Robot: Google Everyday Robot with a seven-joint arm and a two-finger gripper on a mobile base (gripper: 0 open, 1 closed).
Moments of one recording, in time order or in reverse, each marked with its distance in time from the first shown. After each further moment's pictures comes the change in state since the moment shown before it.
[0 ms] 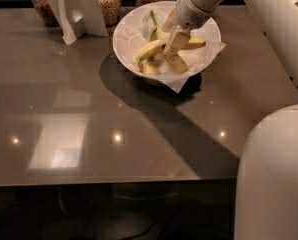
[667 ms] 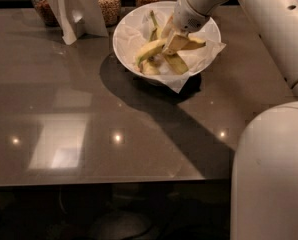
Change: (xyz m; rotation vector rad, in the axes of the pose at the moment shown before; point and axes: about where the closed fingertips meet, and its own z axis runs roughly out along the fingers) arm 0.003 0.000 0.012 -0.019 -0.006 0.017
